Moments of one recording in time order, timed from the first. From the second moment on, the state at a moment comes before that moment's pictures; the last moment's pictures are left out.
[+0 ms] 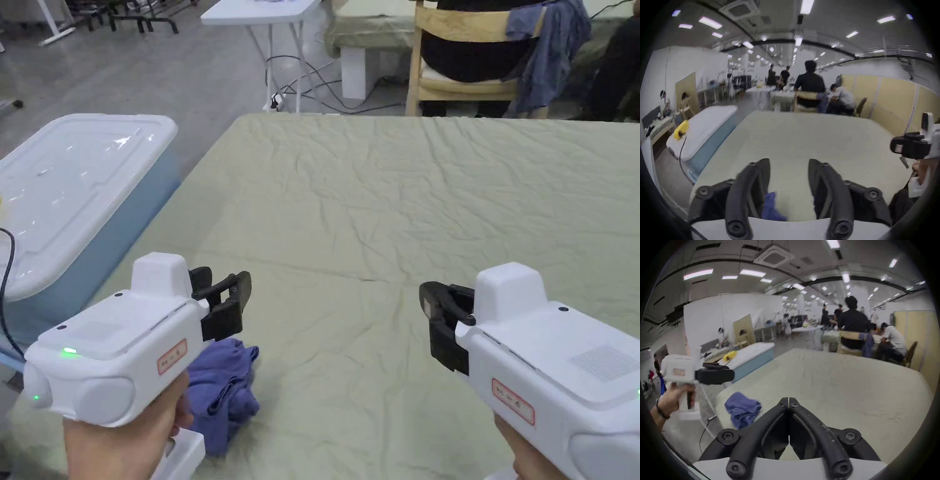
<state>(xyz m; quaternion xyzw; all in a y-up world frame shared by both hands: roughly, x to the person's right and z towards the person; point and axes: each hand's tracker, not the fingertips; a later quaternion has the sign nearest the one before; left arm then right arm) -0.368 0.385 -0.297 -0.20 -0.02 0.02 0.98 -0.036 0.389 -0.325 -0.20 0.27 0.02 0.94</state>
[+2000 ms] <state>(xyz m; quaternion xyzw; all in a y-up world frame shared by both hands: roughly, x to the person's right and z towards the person) -0.165 0.487 -0.352 -0.12 0.00 -0.02 0.99 0.192 0.481 -0.333 -0.11 0.01 0.02 0.99</state>
